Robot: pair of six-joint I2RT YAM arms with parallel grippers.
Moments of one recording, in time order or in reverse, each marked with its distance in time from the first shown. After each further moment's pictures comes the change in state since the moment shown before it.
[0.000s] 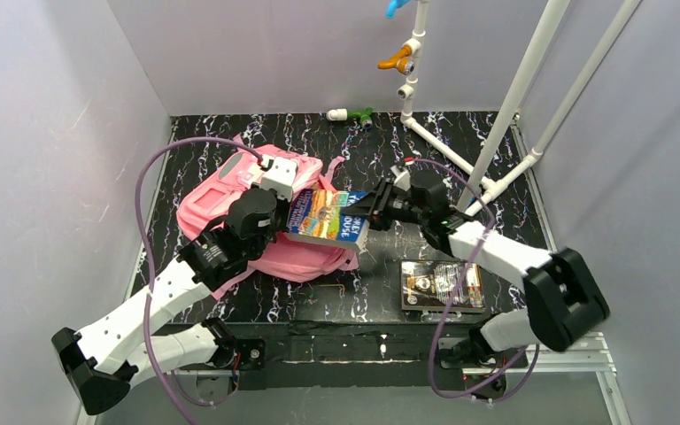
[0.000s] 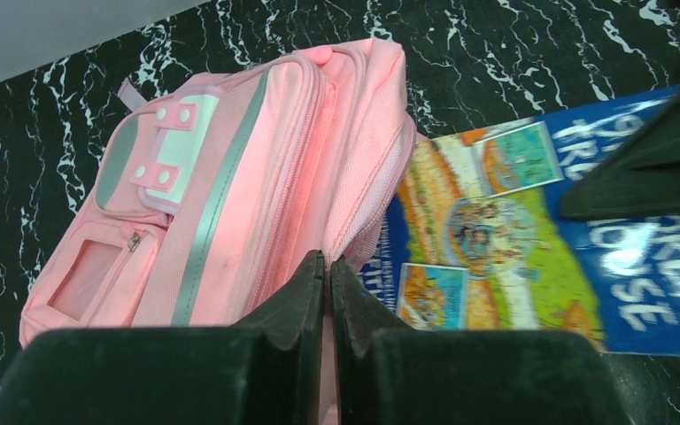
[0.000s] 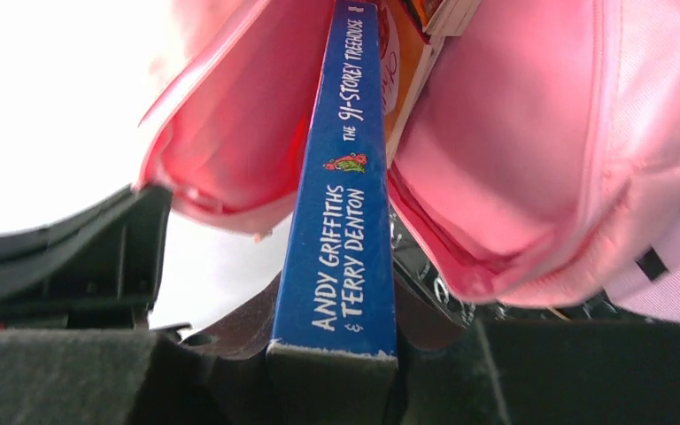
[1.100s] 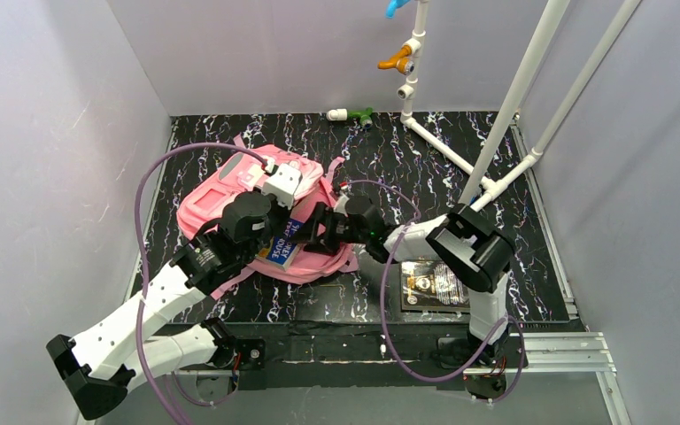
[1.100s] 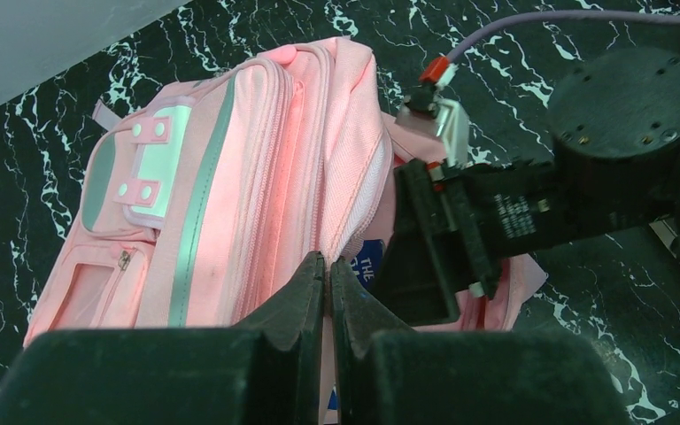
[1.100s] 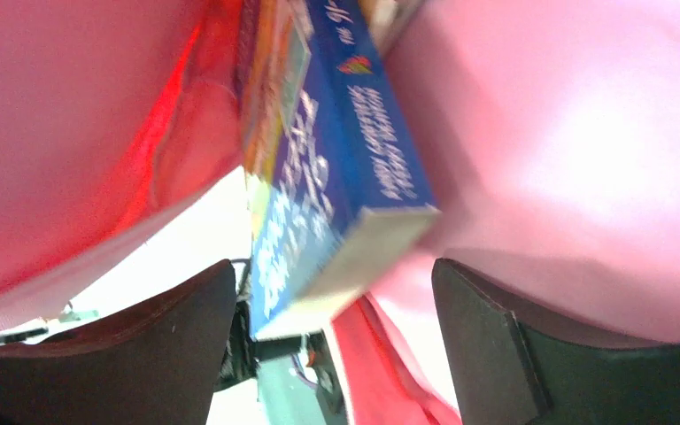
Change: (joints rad) left arm 0.003 -0.045 0.000 -0.043 0.121 0.081; right arm 0.307 0.619 0.183 0.440 0.153 -0.032
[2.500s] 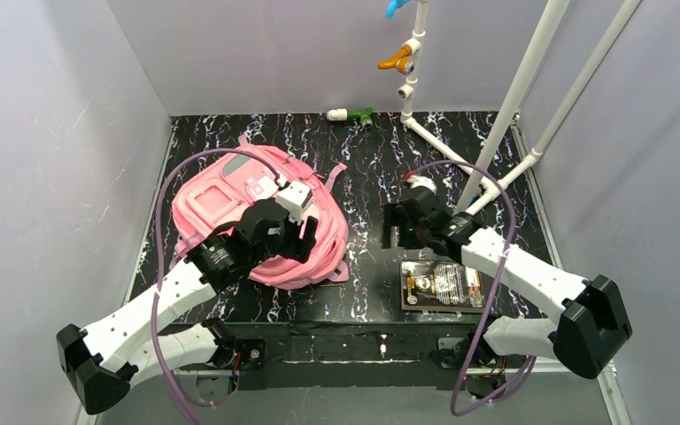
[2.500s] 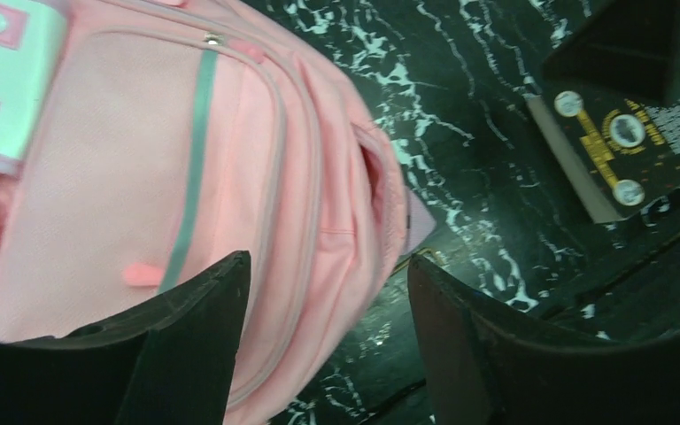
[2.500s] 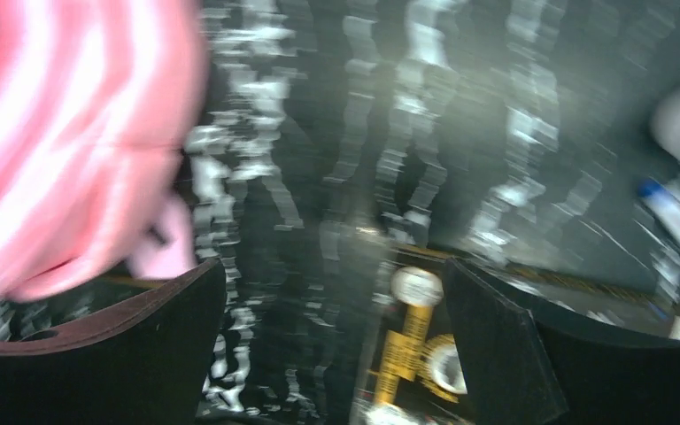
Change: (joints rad) left arm -0.002 0.026 -0.077 -0.122 0.203 -0.206; right arm -0.108 -0.718 -0.052 -1.168 0.577 -0.638
